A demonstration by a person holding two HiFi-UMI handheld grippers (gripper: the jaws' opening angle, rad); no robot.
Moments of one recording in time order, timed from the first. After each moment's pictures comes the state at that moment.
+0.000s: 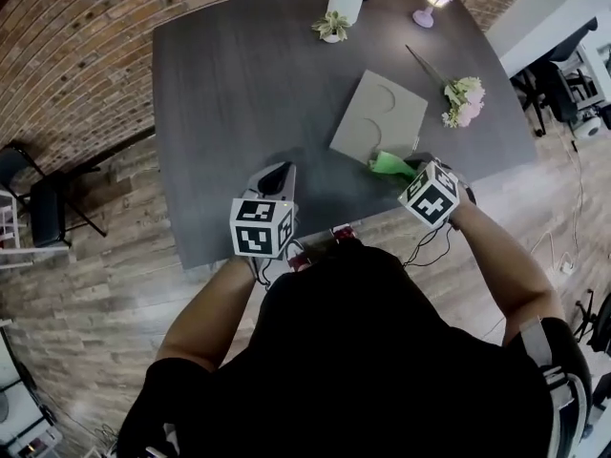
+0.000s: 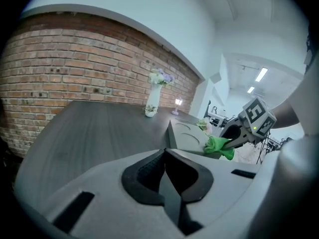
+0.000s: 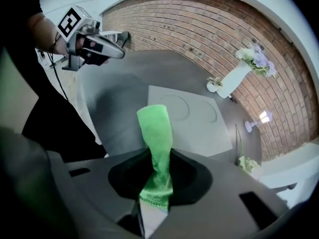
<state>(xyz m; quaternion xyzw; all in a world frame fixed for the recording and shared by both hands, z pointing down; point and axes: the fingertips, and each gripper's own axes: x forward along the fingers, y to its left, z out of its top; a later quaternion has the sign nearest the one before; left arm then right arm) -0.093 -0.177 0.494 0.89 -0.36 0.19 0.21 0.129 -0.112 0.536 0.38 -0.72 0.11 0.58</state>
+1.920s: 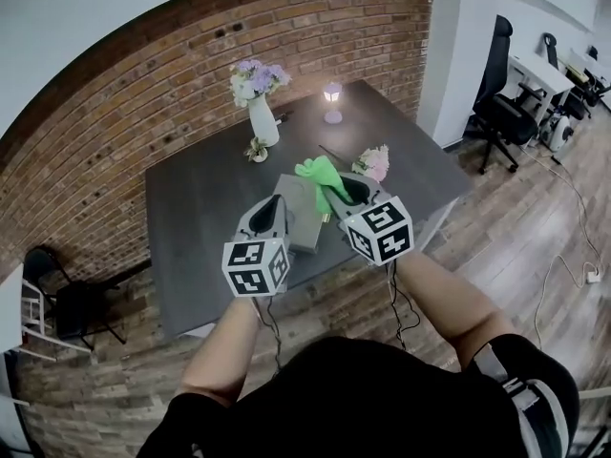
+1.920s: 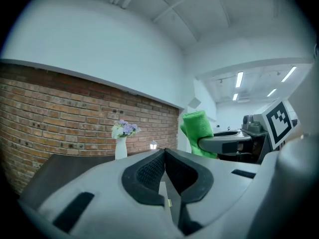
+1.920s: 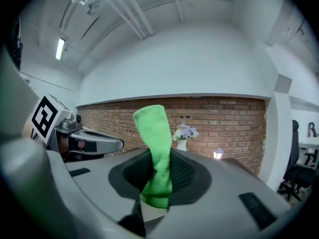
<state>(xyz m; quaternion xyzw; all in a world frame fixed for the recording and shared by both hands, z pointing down) 0.103 -0.098 0.284 0.93 -0.37 0.05 0.04 0.201 -0.079 0.275 0.59 -0.80 0.01 0.05</state>
